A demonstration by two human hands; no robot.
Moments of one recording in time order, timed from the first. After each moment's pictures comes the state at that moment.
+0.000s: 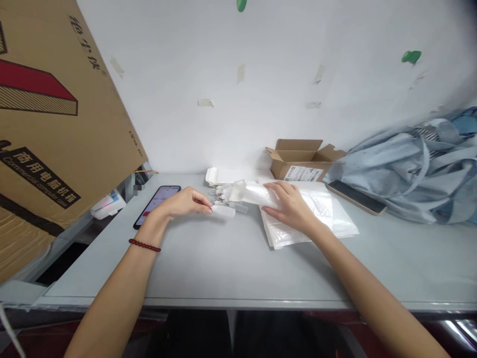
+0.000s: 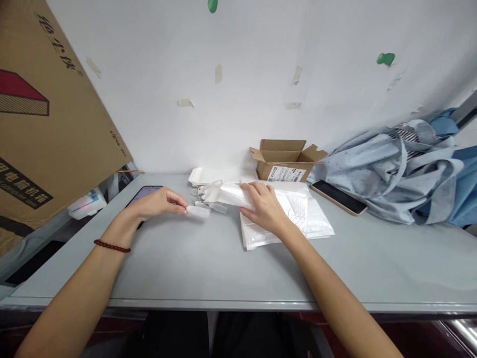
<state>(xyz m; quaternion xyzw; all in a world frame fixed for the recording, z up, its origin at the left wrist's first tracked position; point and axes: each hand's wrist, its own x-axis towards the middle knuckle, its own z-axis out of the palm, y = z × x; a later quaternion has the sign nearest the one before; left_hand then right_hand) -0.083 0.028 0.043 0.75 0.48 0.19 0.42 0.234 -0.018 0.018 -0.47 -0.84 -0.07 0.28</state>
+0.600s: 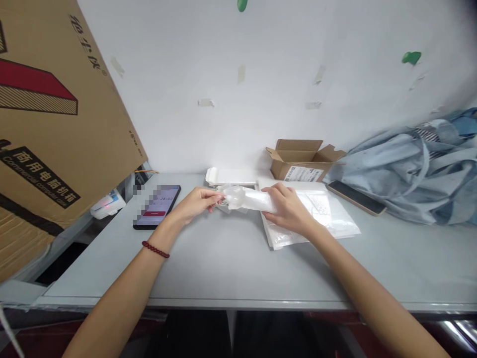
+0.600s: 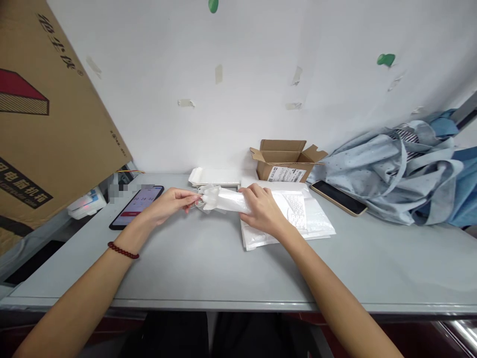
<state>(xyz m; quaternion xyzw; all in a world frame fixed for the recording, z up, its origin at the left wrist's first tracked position) -0.050 0.020 0.031 0.66 0.45 0.33 0.50 0.228 -0.021 0.017 -0.46 -0.85 -0.06 0.25</state>
